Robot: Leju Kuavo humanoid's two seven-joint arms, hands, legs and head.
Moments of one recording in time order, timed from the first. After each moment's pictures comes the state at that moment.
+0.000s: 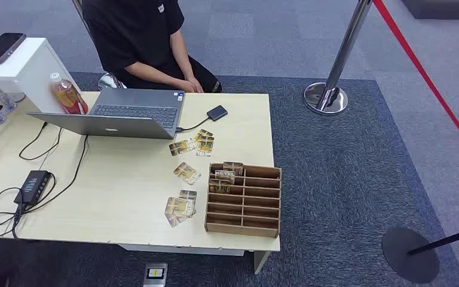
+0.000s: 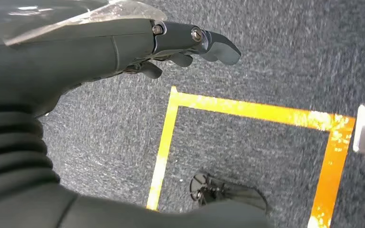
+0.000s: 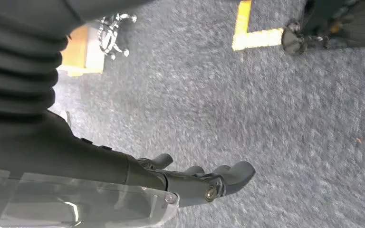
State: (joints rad) left arm -0.11 -0.23 1.28 -0.19 -1.04 0.49 -0.30; right arm -0.20 0.13 -1.06 -0.21 1.33 -0.59 -0.02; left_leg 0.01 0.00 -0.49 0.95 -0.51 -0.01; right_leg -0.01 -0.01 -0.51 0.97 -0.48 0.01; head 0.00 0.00
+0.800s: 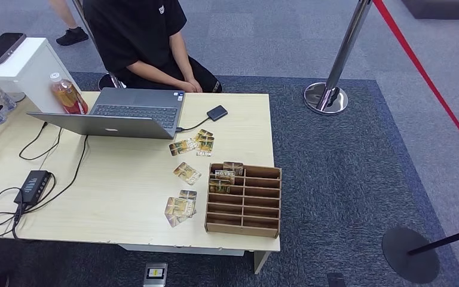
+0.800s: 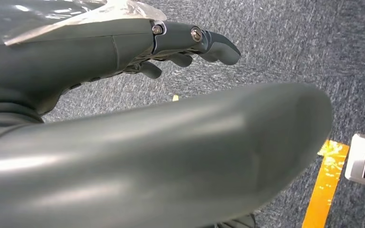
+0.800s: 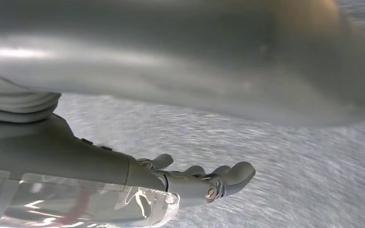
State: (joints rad) left arm -0.09 -0.24 1.30 -0.19 -1.02 0.50 -0.32; right arm -0.42 0.02 -1.14 -0.40 0.72 -0.66 -0.68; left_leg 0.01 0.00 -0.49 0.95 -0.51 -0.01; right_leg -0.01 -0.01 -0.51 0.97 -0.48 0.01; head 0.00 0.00
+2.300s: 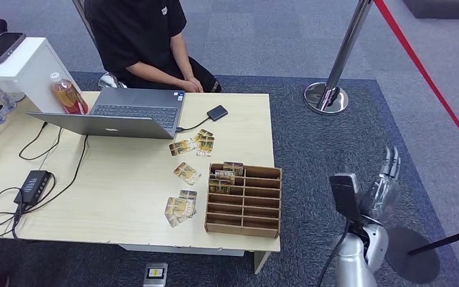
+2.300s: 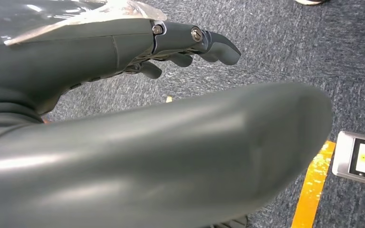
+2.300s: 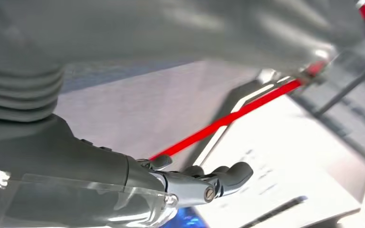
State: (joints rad) left arm -0.10 -0.23 1.25 -0.20 -1.06 0.48 -0.32; right arm -0.22 0.14 0.35 -1.40 1.19 -0.68 -0.21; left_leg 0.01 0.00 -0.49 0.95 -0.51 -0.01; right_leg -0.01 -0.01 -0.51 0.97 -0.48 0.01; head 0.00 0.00
